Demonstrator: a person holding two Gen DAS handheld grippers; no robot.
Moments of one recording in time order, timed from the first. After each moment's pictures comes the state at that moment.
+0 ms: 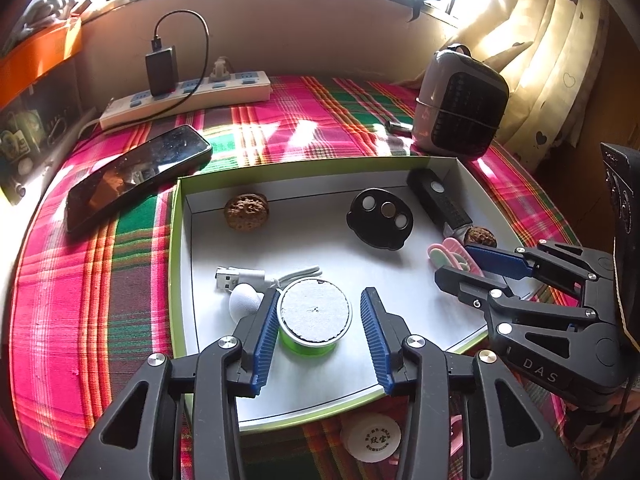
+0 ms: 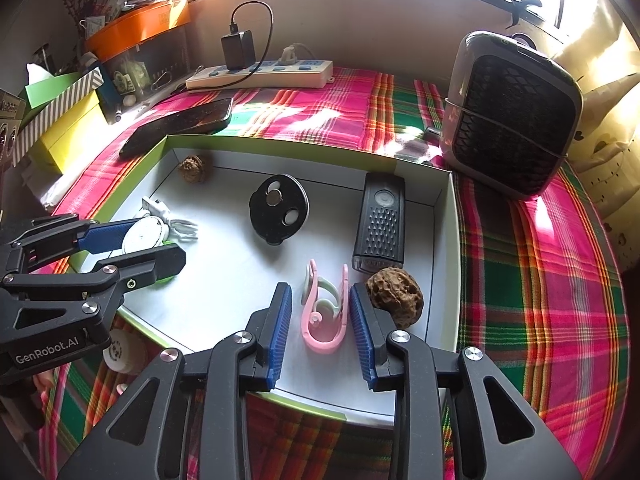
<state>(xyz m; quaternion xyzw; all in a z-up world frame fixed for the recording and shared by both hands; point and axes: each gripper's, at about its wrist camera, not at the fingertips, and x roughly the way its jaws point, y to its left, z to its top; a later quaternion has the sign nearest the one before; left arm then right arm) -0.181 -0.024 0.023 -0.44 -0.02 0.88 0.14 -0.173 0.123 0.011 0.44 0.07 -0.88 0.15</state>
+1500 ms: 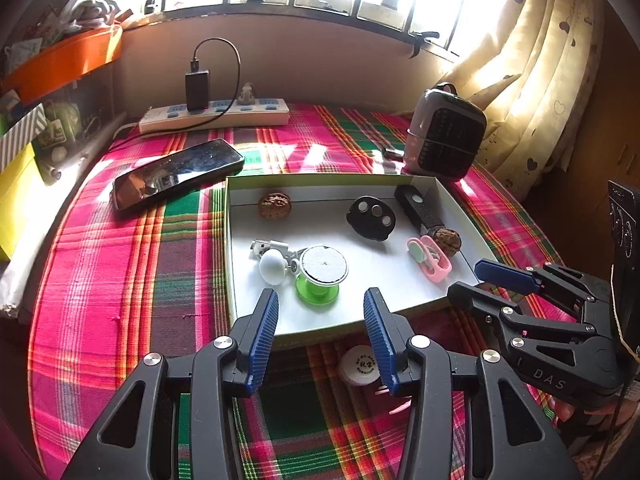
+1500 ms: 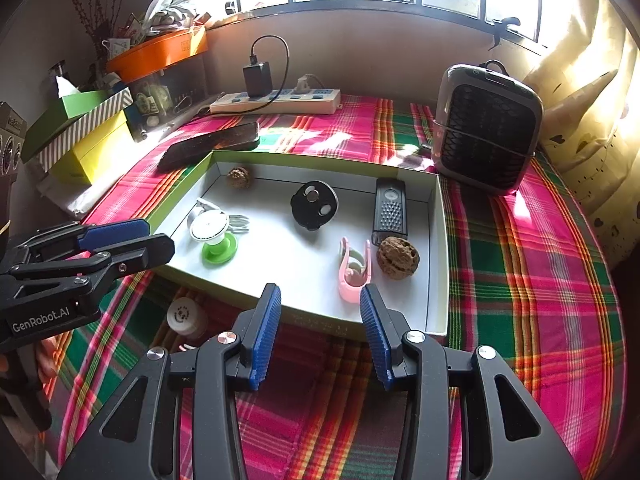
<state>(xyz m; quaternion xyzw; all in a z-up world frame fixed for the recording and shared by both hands) -0.124 -0.049 0.052 -0.40 -0.04 0.90 0.13 -0.111 0.117 0.037 0.40 0.05 -0.90 0.15</state>
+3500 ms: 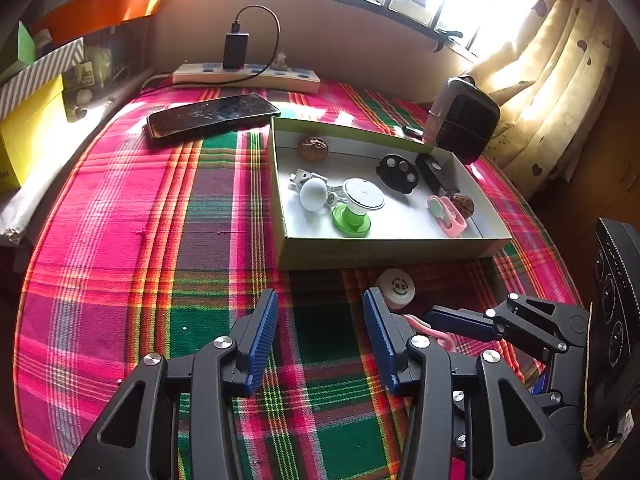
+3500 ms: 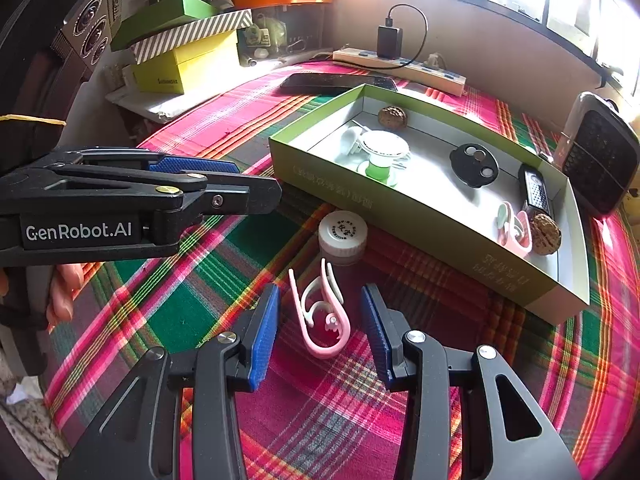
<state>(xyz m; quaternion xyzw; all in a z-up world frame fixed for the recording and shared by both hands) -0.089 -0.081 0.024 -0.43 -0.09 0.89 0.12 -0.064 0.047 -0.005 0.42 0.14 -0.85 0.28</state>
